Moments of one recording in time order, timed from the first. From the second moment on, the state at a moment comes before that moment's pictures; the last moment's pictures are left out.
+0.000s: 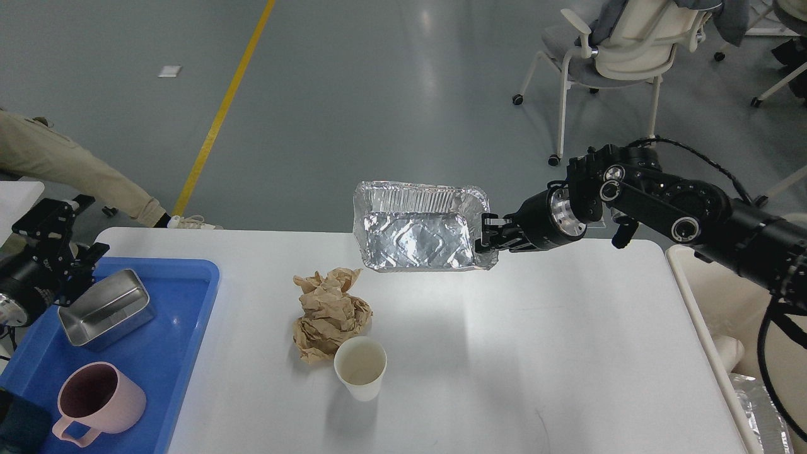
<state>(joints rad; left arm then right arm) -0.19 0.82 -1.09 -1.14 0.68 -0.27 -0.20 1.18 -0.33 0.14 0.89 -0.84 0.73 -0.11</state>
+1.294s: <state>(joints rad) -0.19 1.29 -0.86 -1.37 0.72 -0.23 -0.22 1.19 -0.31 0.15 0.88 -0.84 0.71 -0.11</state>
